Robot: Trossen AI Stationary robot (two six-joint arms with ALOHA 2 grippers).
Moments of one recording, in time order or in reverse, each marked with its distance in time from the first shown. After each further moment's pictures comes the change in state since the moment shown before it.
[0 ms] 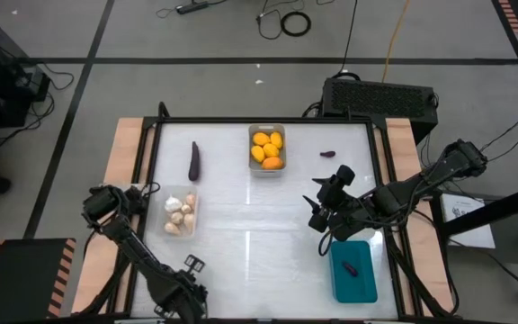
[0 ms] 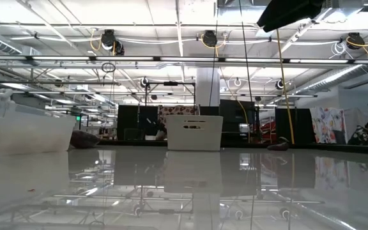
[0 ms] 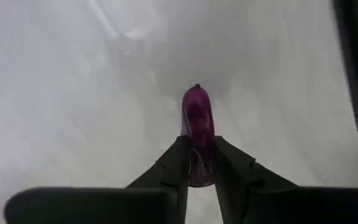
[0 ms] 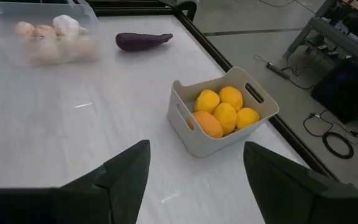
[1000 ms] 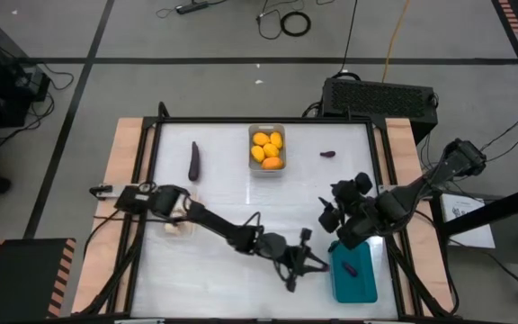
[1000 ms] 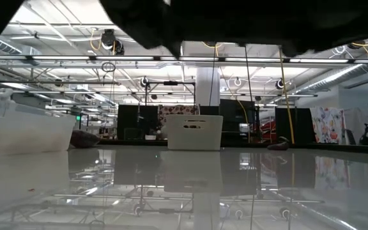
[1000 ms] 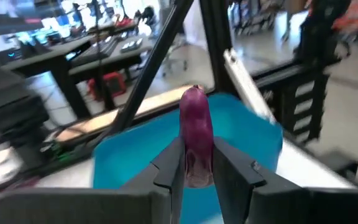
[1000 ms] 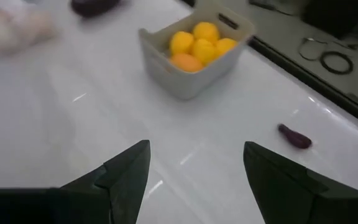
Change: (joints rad) left arm 0.530 0.426 0.189 1.784 -0.081 0.602; right arm 0.086 0.000 0.000 -0.383 -0.047 0.610
